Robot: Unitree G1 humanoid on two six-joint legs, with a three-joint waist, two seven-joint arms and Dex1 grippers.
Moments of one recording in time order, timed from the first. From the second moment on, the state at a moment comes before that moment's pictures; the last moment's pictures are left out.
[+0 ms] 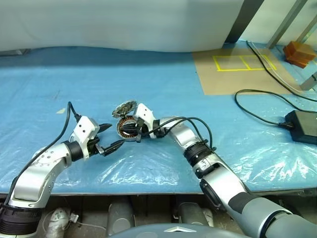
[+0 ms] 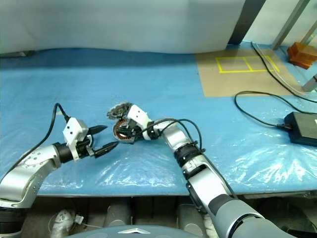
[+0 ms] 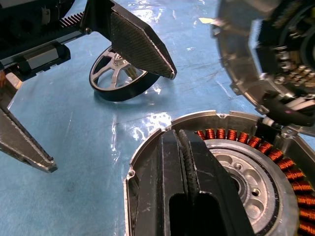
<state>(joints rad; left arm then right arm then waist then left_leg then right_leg) 0.01 0.66 0.12 -0.32 -0.44 0.43 -0.79 -0.79 0.04 0.33 0.70 0.02 0.11 0.97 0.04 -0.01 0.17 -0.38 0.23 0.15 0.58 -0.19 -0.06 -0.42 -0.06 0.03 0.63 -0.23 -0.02</state>
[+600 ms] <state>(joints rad) 0.01 0.66 0.12 -0.32 -0.44 0.43 -0.80 -0.82 0.04 0.24 0.69 0.11 0.26 0.98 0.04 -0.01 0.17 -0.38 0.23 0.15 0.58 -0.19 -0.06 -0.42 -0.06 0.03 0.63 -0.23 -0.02</state>
